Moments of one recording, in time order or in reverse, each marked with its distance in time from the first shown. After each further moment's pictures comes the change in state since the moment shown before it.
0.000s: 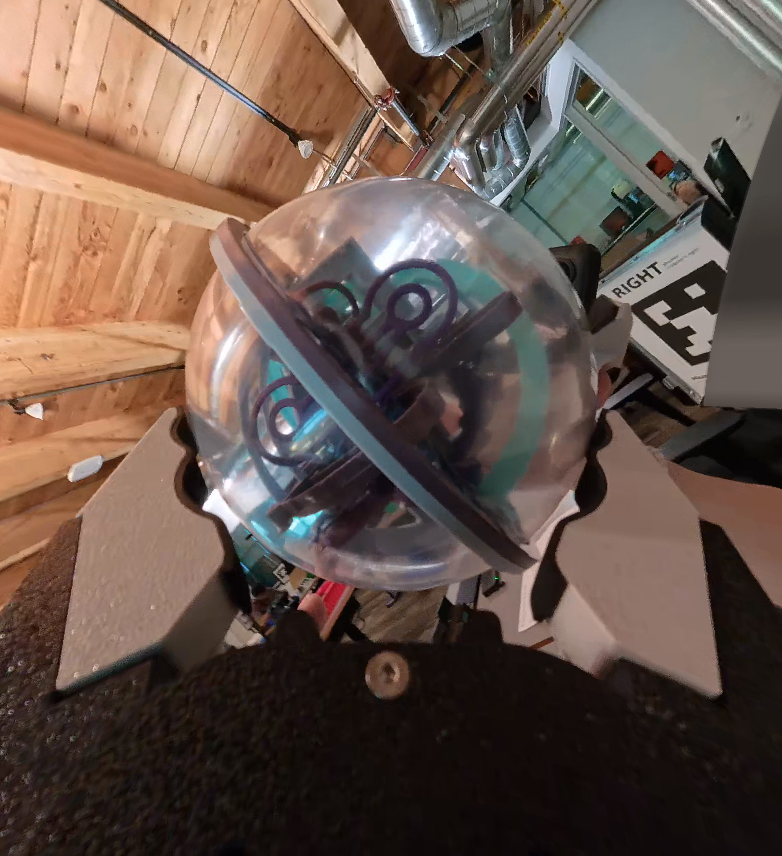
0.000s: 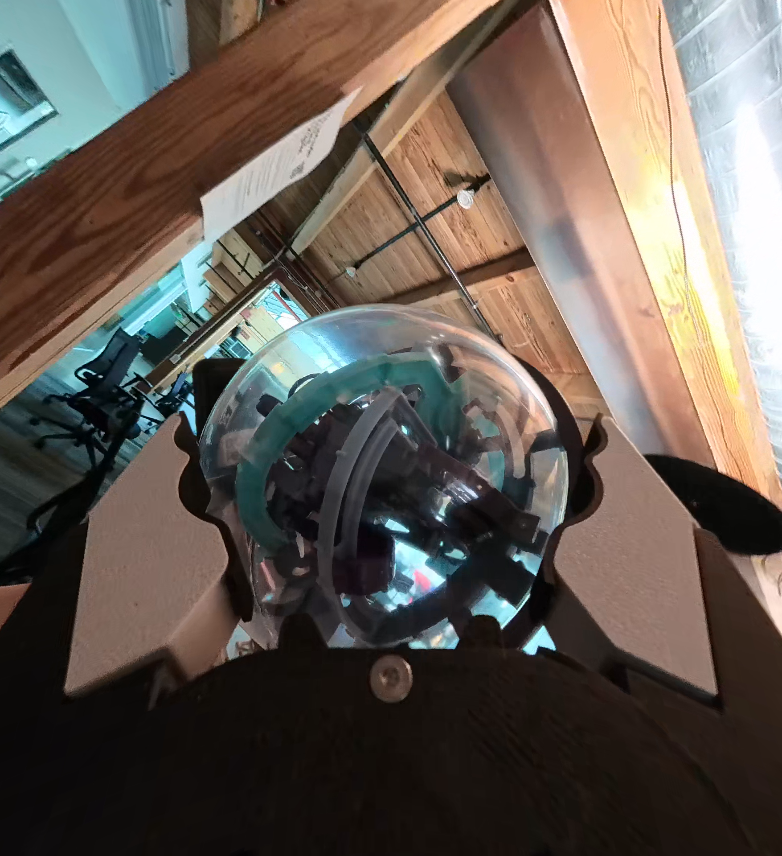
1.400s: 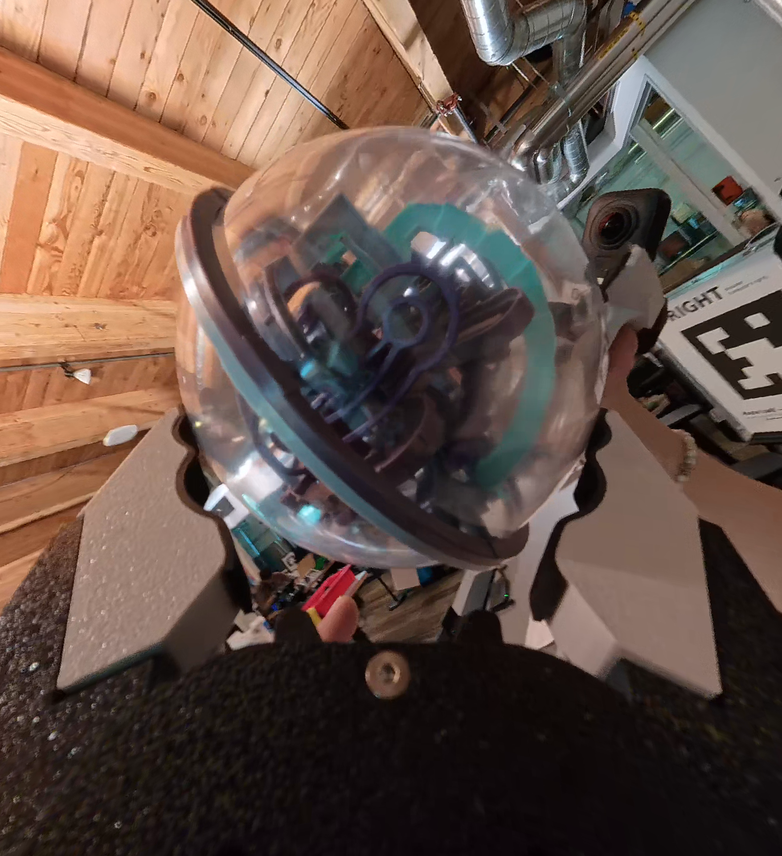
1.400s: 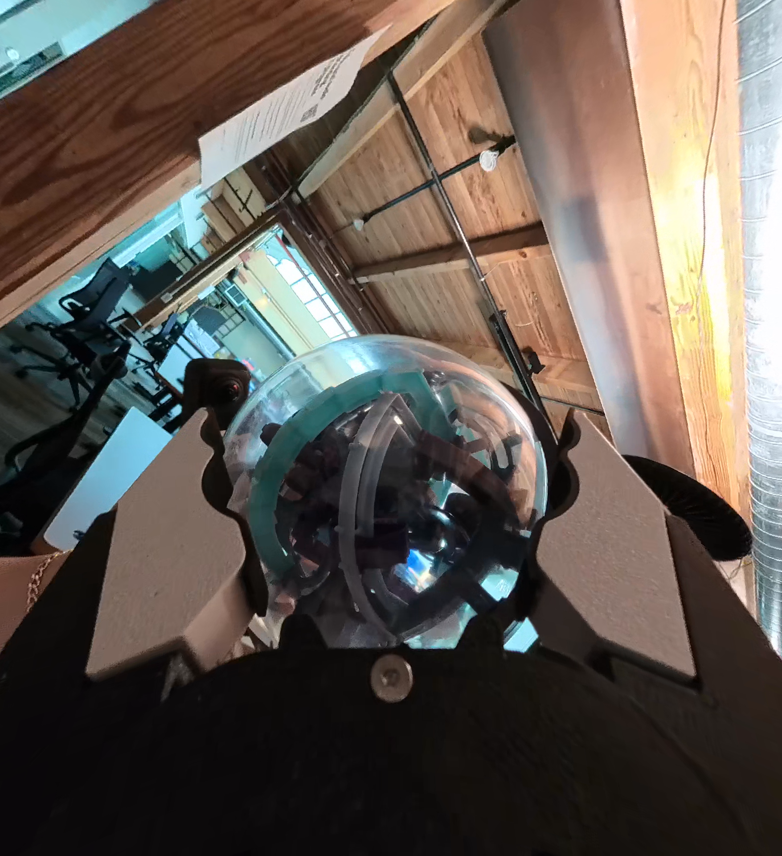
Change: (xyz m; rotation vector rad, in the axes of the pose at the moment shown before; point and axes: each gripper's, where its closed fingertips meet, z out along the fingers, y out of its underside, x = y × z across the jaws) left arm -0.021 0.006 -0.005 0.009 -0.117 -0.063; right arm 0.006 -0.013 0.020 -0.102 -0.035 -0.097
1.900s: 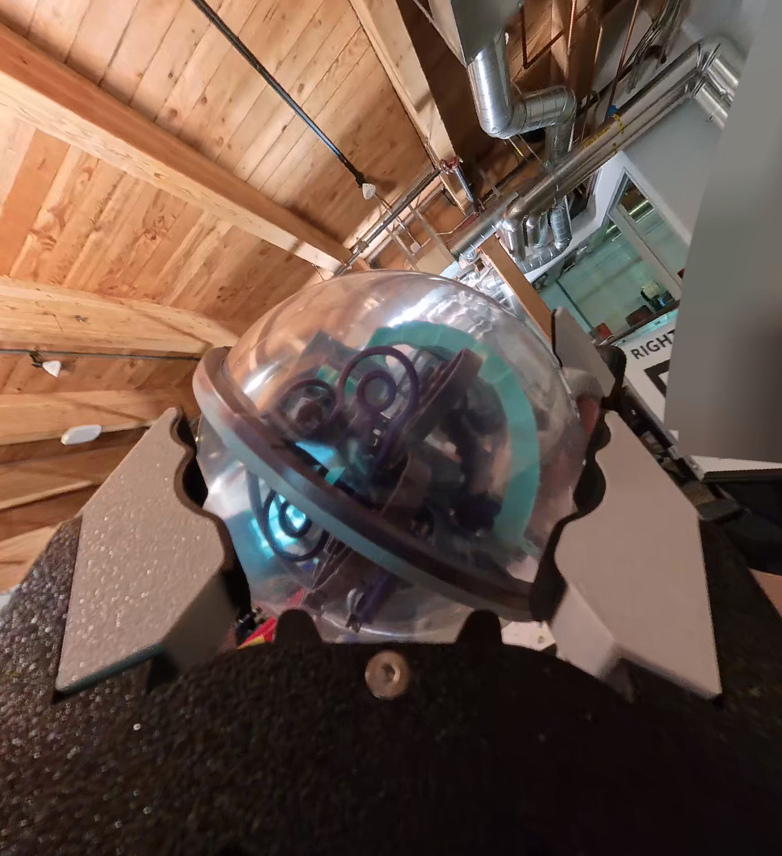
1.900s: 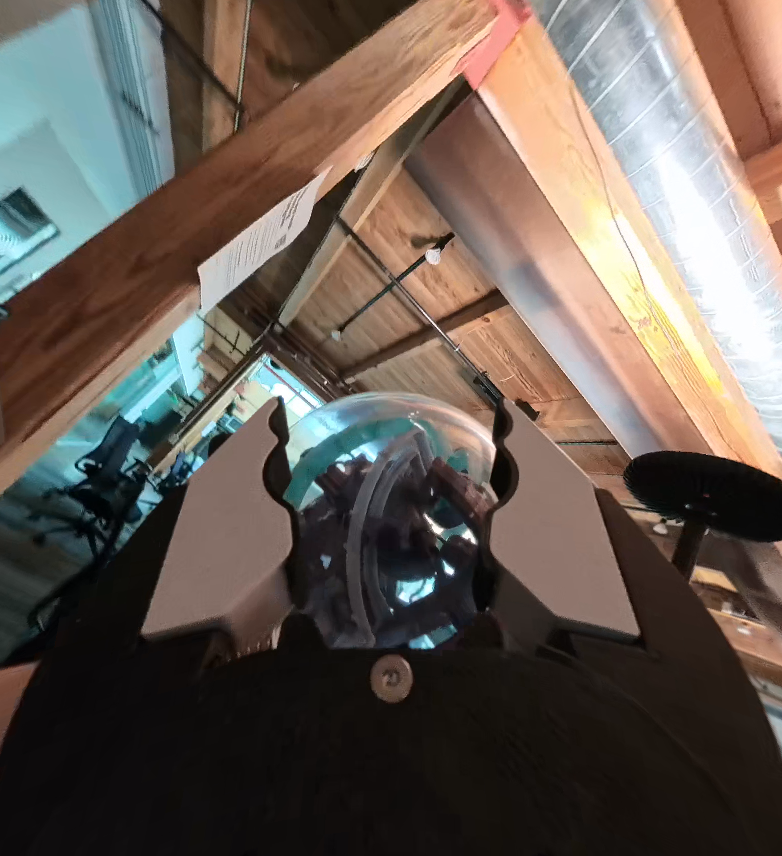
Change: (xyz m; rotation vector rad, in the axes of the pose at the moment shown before) left arm 0.012 0.028 -0.023 0.096 -0.005 -0.123; right arm -0.014 0.037 -0.053 0.252 0.115 0.212
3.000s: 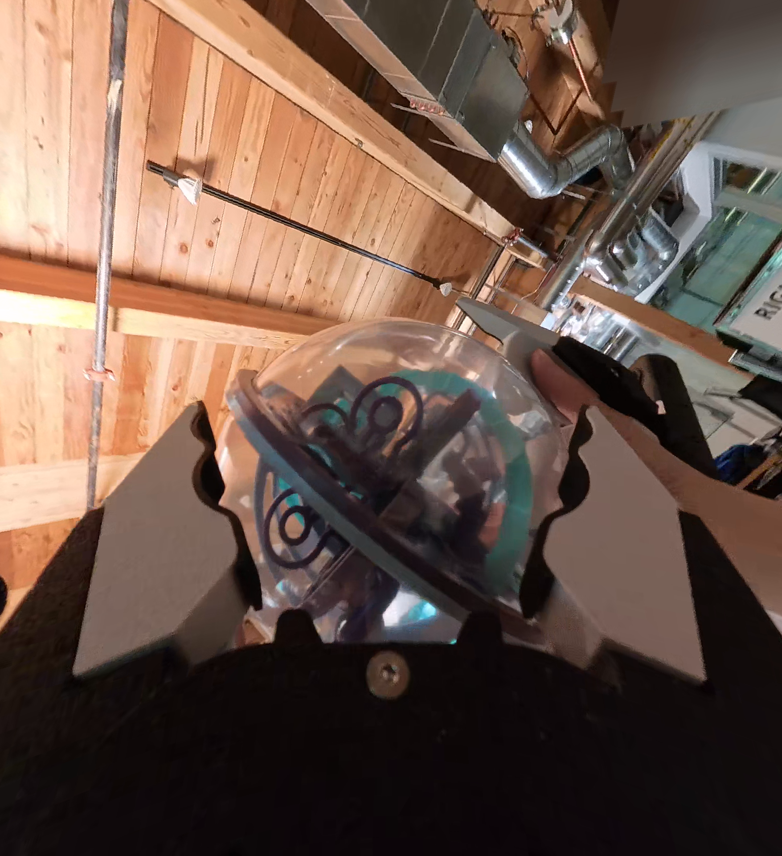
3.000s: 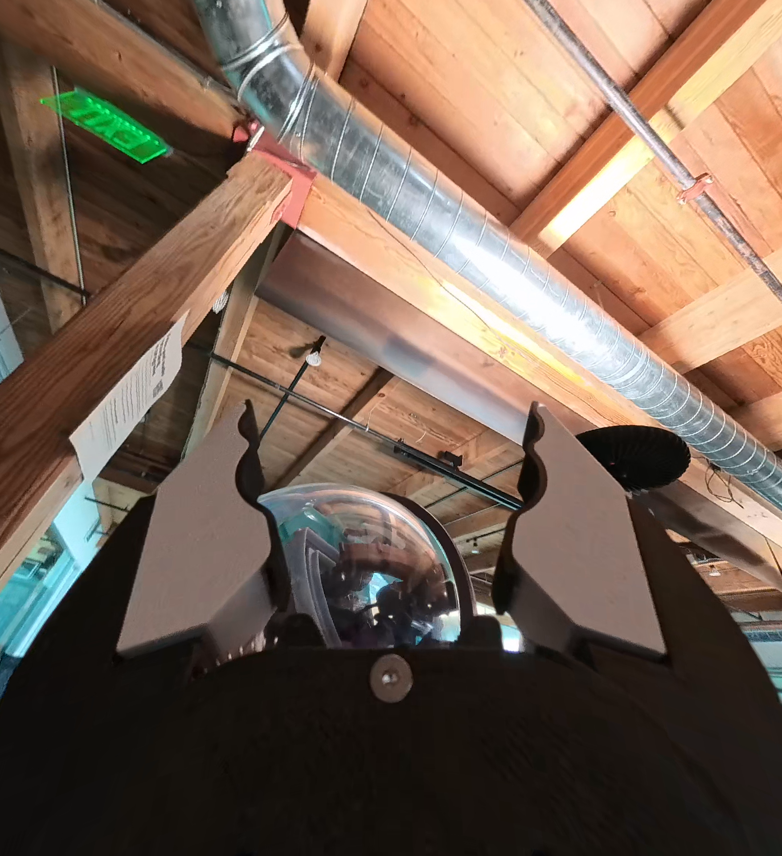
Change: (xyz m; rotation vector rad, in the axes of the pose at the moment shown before) left arm 0.028 0.003 -0.025 0.237 -0.171 0.407; right arm 0.055 -0.010 -0.029 0.246 0.374 0.214
